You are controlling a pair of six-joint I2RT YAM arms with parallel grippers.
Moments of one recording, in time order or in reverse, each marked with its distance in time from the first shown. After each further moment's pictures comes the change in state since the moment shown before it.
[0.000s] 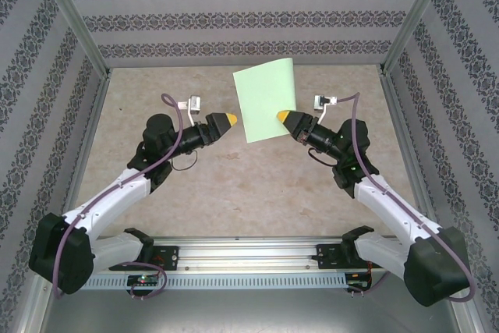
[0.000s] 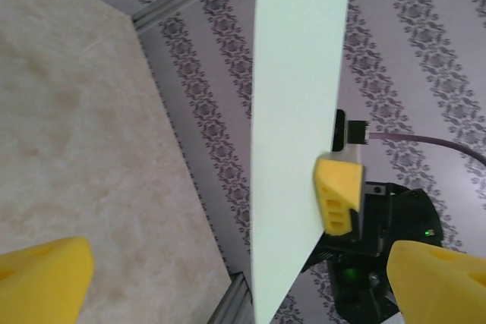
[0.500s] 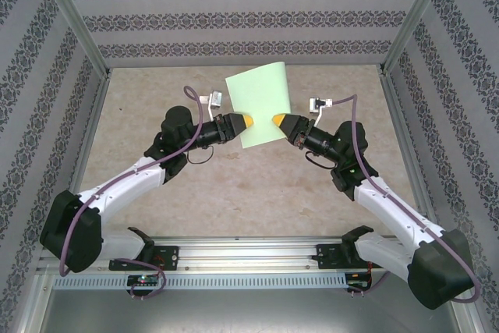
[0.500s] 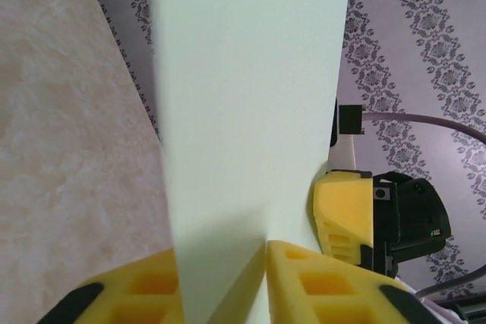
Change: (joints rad) left arm -0.094 0.145 0.102 0.035 0.017 -0.011; right arm 0.045 -0.019 0.003 -0.043 0.012 0.034
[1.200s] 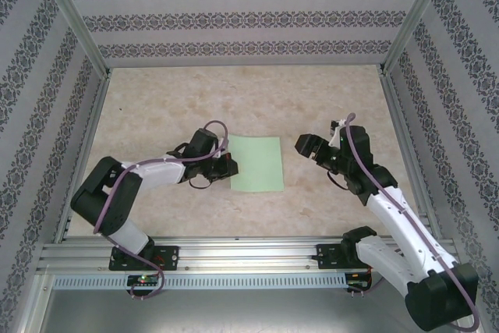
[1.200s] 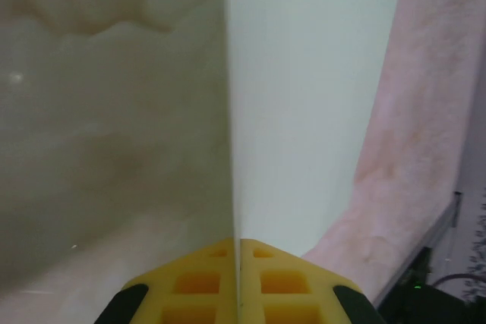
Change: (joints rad) left arm 0.000 0.316 -0.096 -0.481 -0.132 0.286; right arm -0.117 -0.138 0.031 -0.877 0.328 -0.473
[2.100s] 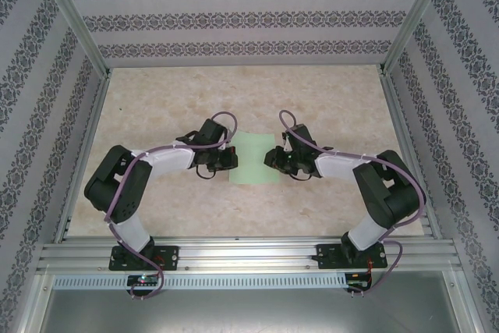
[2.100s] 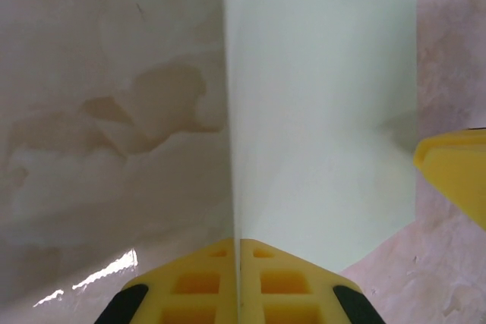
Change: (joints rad) left arm 0.000 0.109 0.214 -0.214 -0.154 0.167; right arm 0.195 0.747 0.082 0.374 -0.076 0.074
